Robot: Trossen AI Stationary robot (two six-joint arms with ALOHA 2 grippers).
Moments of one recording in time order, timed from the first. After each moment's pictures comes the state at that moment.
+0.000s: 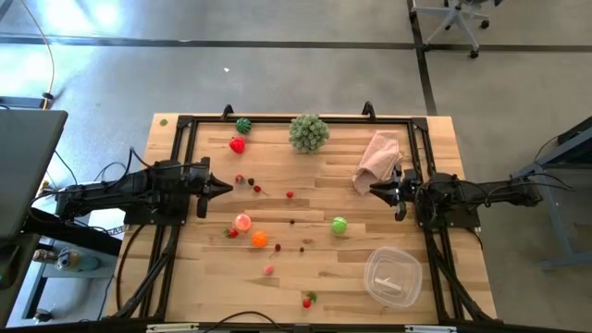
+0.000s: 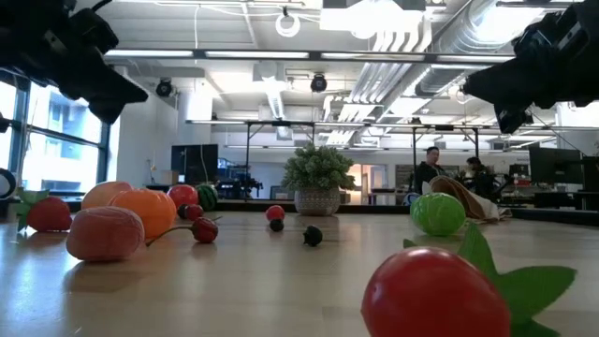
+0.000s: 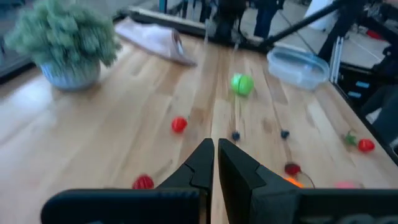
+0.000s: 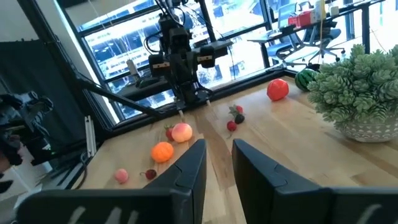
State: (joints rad) left arm 0.29 0.19 0.20 -0.31 0.10 -0.16; right arm 0.07 0.10 0.01 0.10 0.18 0.31
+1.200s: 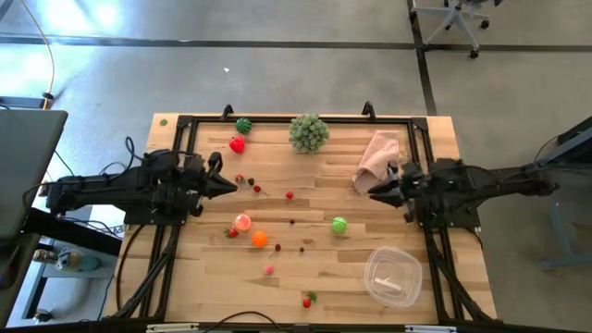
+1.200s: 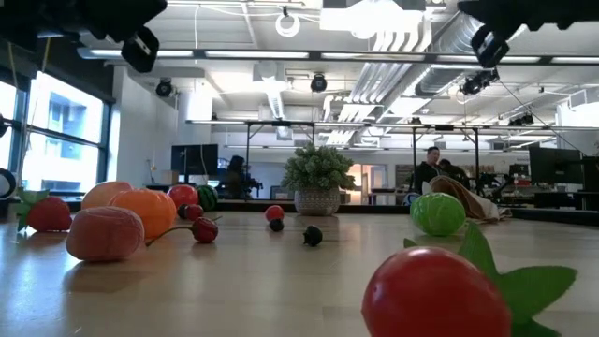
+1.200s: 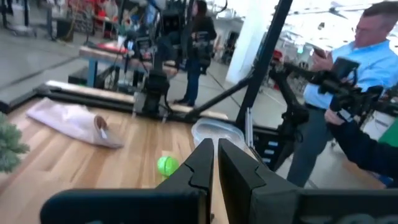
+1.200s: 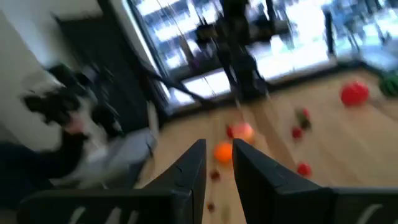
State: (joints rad) left arm 0.29 0.44 0.33 0.10 0.37 -0.26; right arm 0.10 0.50 0.44 -0.03 -0.06 0.34
